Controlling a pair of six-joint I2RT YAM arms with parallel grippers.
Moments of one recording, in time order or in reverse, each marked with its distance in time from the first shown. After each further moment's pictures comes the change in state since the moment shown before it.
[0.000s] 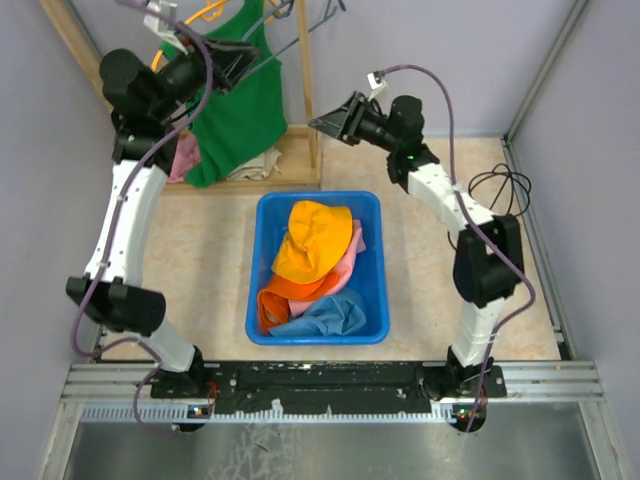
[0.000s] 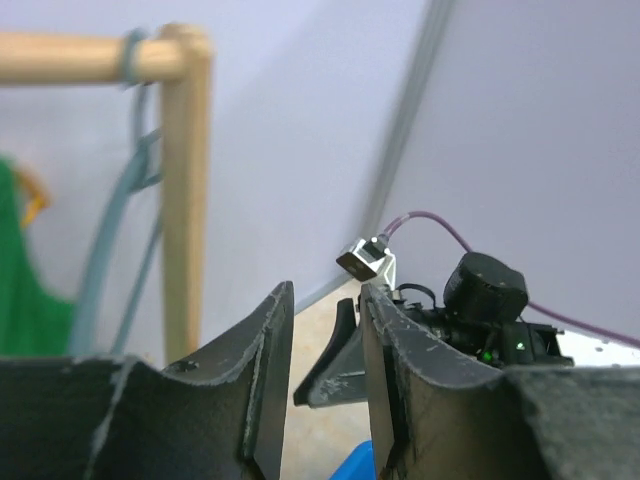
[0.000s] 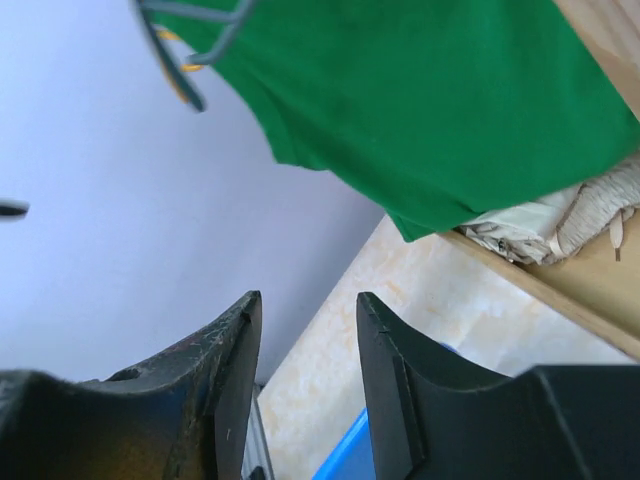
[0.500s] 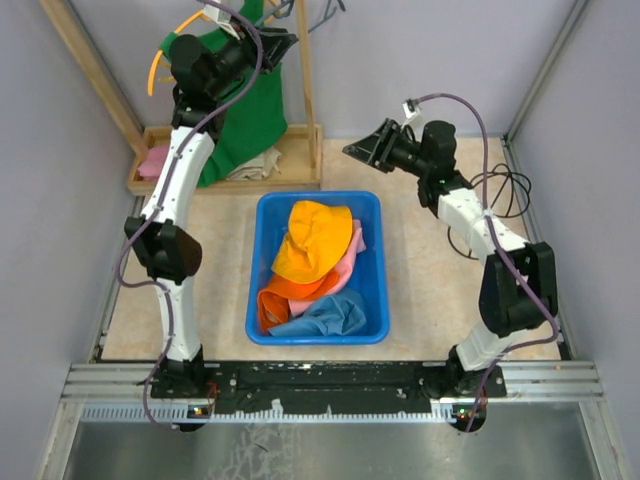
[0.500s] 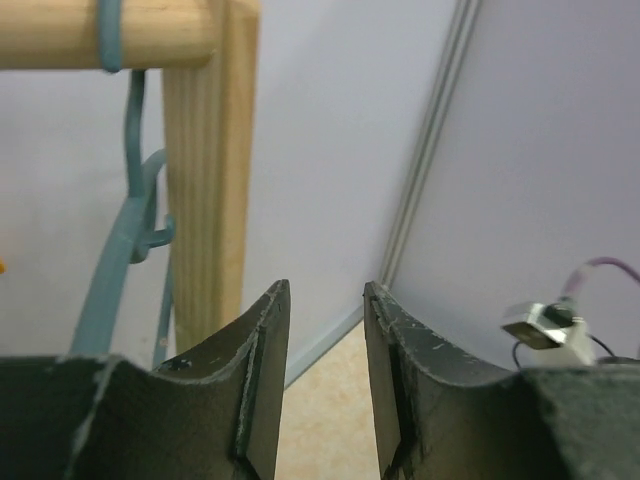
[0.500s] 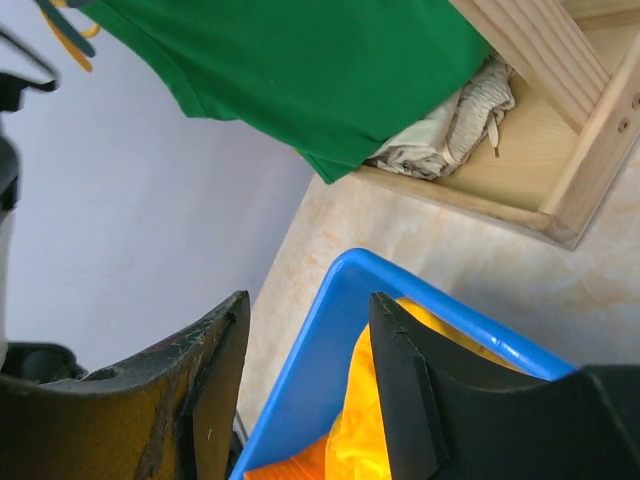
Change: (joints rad) left arm -0.097 0.485 0.456 0.064 -0.027 0.046; right arm -0.116 -0.294 -0.395 -0.051 -0.002 -0.086
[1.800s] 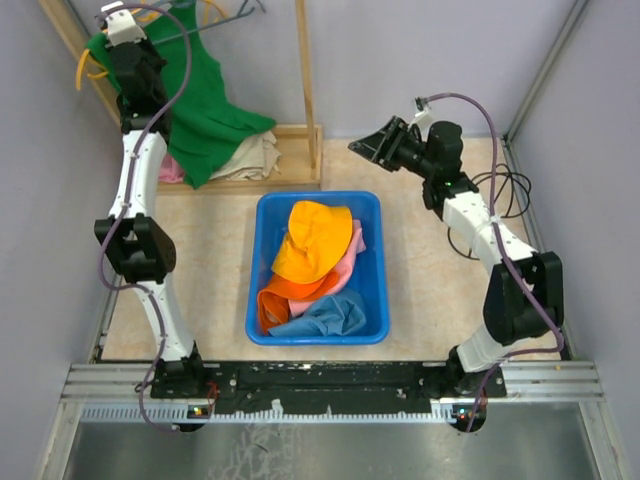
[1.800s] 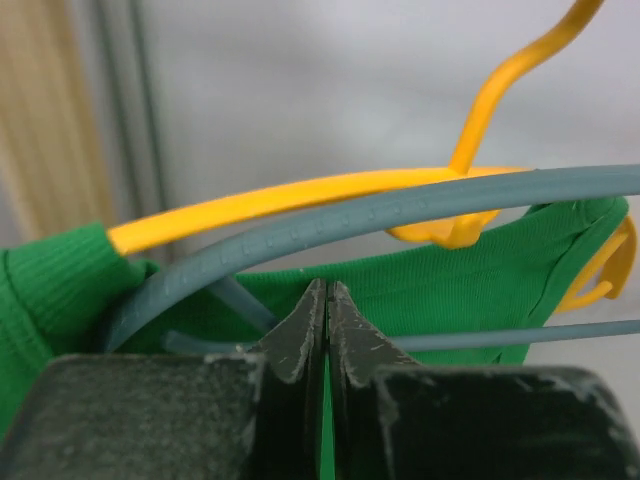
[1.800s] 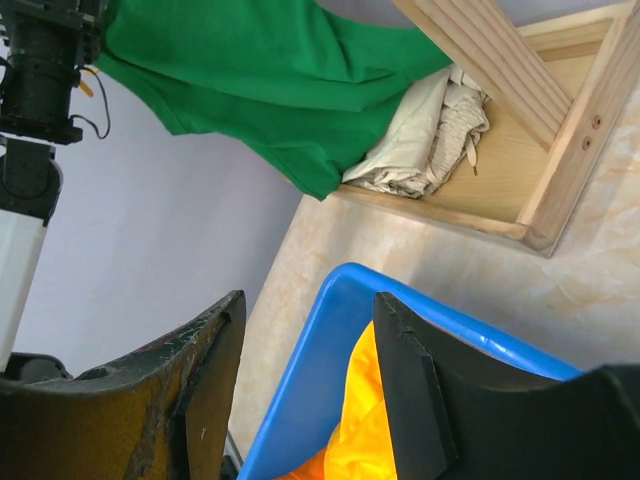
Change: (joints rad) left arm 0.282 0.027 -0.089 -0.004 -0.918 0.380; right arm -0.010 -0.089 -0.031 -0.053 0.071 -0.020
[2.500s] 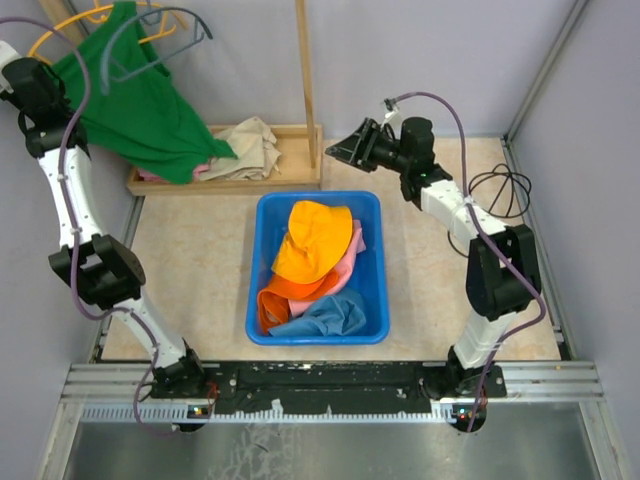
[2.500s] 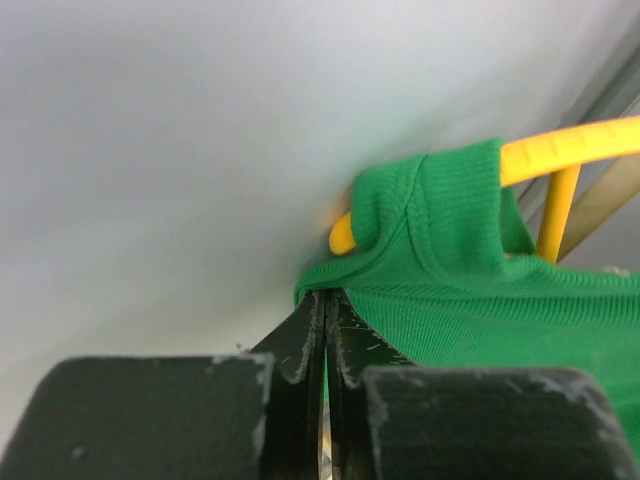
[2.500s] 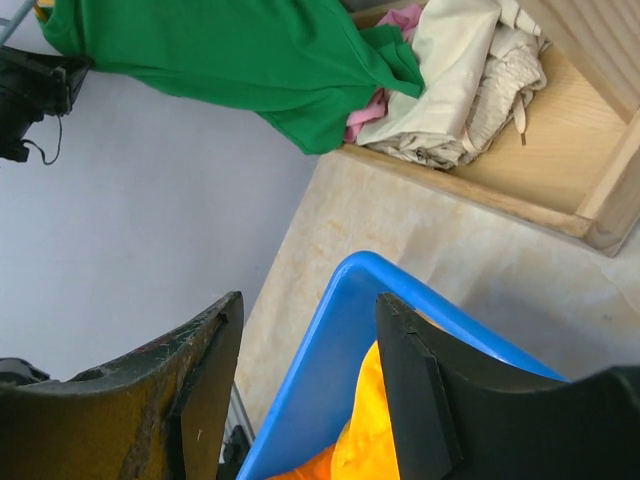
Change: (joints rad) left arm 0.360 -0.173 -0.071 -0.458 -0.146 -0.137; right arm 0.074 0.186 0.127 0.021 -0.059 0.018
